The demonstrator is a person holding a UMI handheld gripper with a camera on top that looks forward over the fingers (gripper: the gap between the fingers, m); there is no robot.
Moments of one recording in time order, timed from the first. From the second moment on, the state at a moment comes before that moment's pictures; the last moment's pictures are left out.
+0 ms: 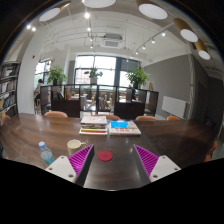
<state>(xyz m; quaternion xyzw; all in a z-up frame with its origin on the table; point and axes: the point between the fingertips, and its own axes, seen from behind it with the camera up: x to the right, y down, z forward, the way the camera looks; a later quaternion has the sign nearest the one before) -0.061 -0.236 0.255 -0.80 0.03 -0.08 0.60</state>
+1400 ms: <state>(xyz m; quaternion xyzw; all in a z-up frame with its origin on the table) -0.356 -0.108 0.074 -0.77 -0.02 0.05 0.64</state>
